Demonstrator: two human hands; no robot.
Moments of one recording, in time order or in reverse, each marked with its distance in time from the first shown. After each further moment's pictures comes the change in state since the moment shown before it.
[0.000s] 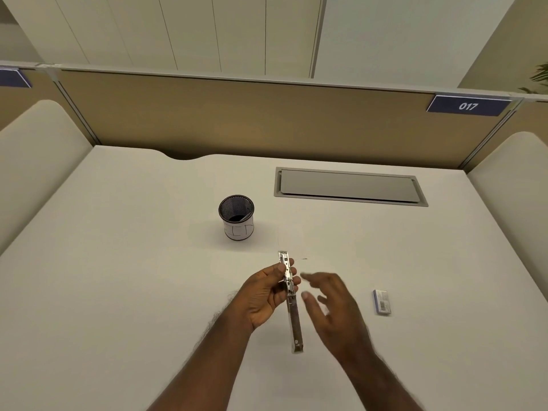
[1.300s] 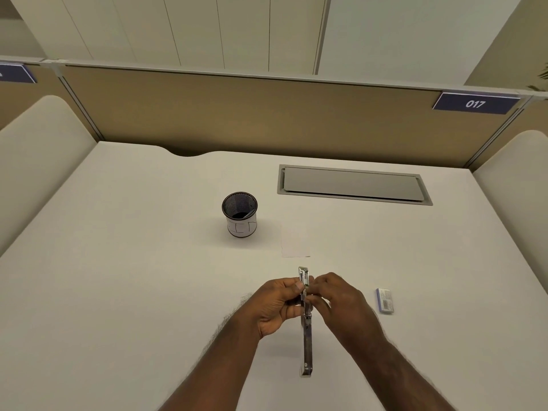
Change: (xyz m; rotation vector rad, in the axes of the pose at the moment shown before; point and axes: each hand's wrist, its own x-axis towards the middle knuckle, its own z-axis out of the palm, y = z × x) left_hand -0.007 -0.016 0.003 0.200 -0.085 -0.169; right_hand 0.013 0.018 -0.008 -0.316 -0.142 -0.111
